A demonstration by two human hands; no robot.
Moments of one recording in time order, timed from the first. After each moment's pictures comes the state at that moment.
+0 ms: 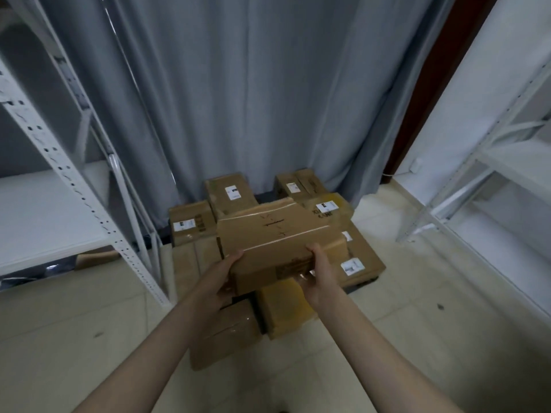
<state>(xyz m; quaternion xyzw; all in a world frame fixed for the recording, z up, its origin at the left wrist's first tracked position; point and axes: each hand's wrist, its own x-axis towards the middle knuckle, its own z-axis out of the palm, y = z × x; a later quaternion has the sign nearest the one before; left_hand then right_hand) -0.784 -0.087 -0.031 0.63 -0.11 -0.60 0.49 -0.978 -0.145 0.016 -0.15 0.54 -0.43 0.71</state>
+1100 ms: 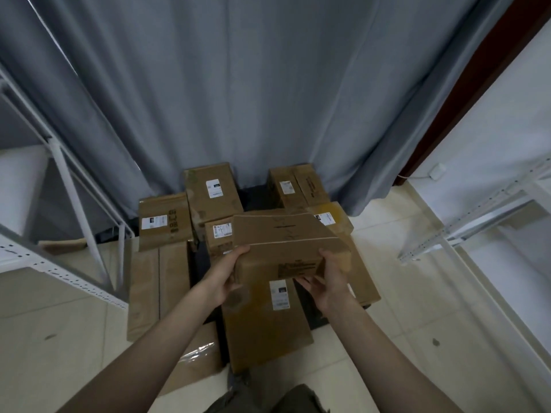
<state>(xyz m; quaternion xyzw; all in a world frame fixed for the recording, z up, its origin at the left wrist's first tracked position) -0.825 -0.379 -0.087 0.61 -0.03 -0.61 0.50 -1.025 -0.449 -0.054 -0.13 0.61 -0.36 0.69</state>
